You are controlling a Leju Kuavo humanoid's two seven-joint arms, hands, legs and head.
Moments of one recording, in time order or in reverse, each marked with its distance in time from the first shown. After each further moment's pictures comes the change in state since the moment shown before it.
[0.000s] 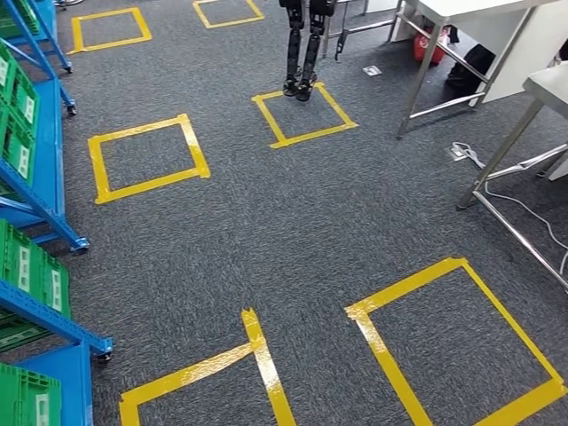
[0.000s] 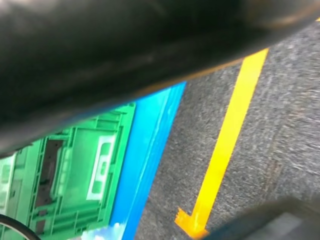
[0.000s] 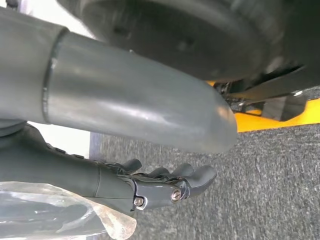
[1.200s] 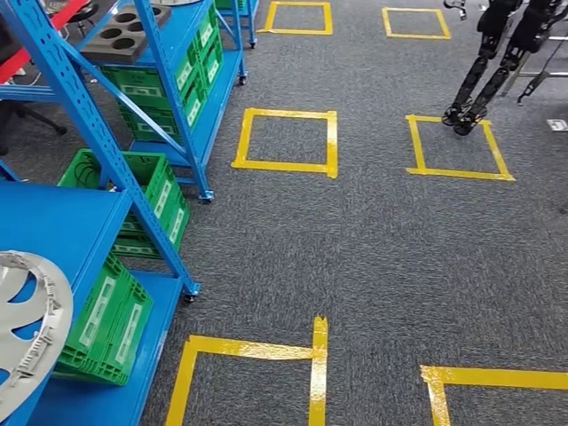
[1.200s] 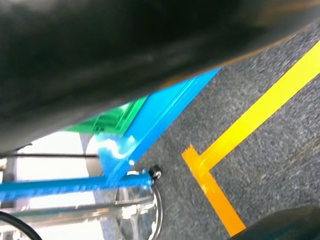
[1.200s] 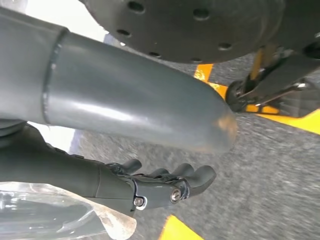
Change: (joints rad) left arm -0.004 -0.002 0.004 0.000 -0.002 0.003 0.000; right arm -0.001 0.000 0.002 0.000 0.007 0.000 0.005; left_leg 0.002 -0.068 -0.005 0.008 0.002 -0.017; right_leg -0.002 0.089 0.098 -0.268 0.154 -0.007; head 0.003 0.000
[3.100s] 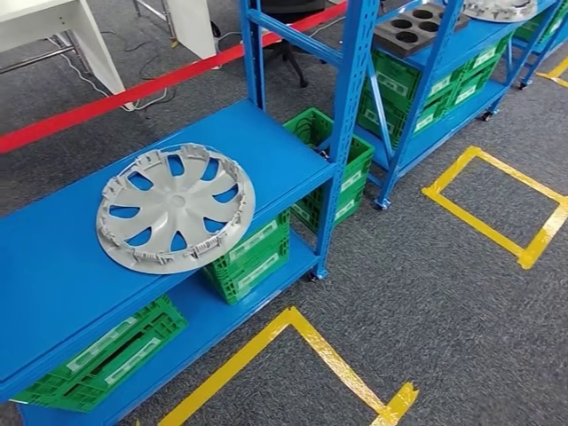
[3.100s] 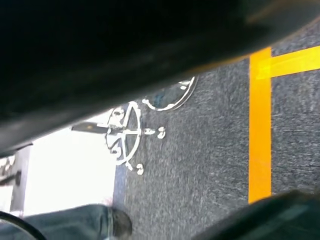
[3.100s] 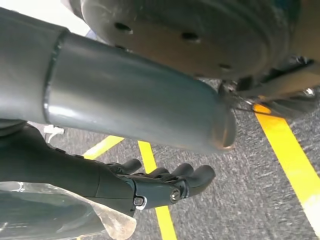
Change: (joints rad) left arm 0.007 -0.005 0.002 0.001 -0.015 -0.002 -0.001; right arm 0.003 0.006 0.003 -0.001 -0.004 -0.010 -0.005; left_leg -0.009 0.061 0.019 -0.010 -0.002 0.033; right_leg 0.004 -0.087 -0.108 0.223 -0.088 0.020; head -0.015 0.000
